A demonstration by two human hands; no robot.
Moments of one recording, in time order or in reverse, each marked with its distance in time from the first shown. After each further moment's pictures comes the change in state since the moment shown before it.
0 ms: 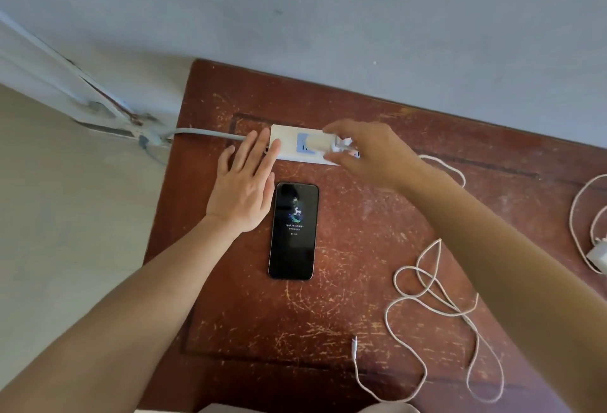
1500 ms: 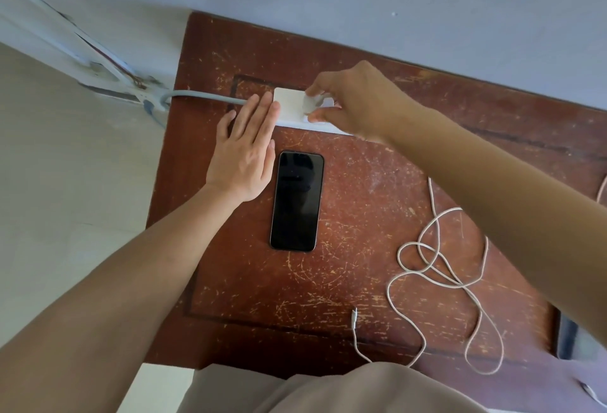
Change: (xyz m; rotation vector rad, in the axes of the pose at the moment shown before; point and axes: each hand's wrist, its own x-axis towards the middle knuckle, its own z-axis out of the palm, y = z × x) left_hand 0.002 0.000 -0.001 -0.004 0.059 -0.015; right_hand 0.035 -0.020 -0.002 -0.128 -0.046 -0.151
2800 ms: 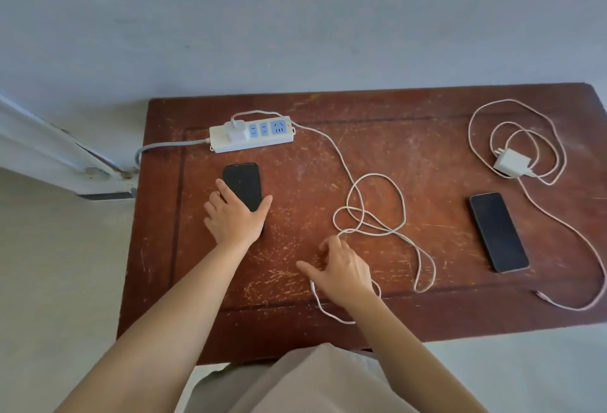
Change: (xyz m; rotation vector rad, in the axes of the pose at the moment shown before) left_hand -0.068 0.147 -0.034 -0.120 -0.204 -0.689; right_hand -0.280 -0.045 0.192 0.319 0.219 0.731
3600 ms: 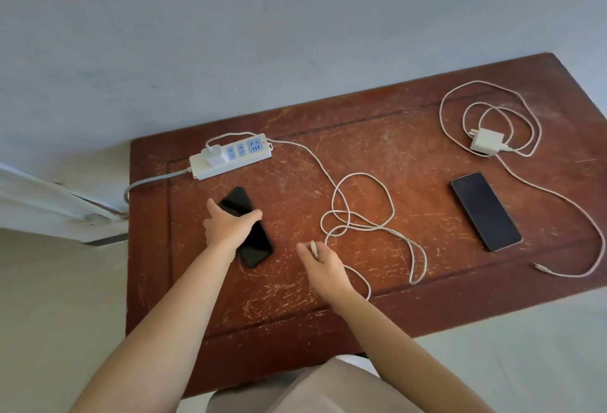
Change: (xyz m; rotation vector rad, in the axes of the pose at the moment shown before) left_hand 0.013 0.024 -0.017 -0.378 -0.252 -0.235; right_hand -0.006 -0.024 -0.011 0.829 -0.097 0.231
